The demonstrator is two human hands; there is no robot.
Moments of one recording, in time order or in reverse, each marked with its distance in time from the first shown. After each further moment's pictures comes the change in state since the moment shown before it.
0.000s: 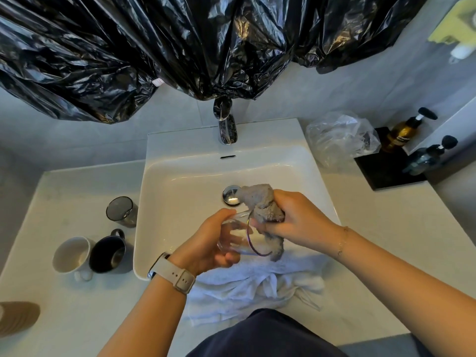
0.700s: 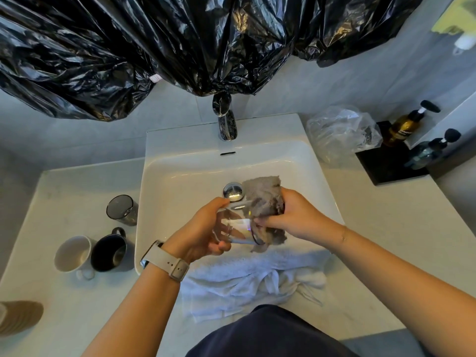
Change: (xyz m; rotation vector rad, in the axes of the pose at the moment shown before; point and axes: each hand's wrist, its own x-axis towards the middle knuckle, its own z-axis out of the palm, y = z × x) left_hand 0.003 0.016 -0.013 0.049 0.073 0.018; right_hand 0.006 0.007 0.012 0.412 -0.028 0.248
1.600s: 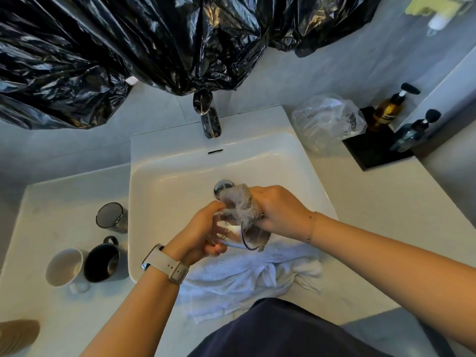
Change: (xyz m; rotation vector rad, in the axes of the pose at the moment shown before) left_hand -0.002 -0.005 0.011 0.142 0.025 0.036; right_hand 0.011 0.019 0.007 -0.706 0.123 -0.540
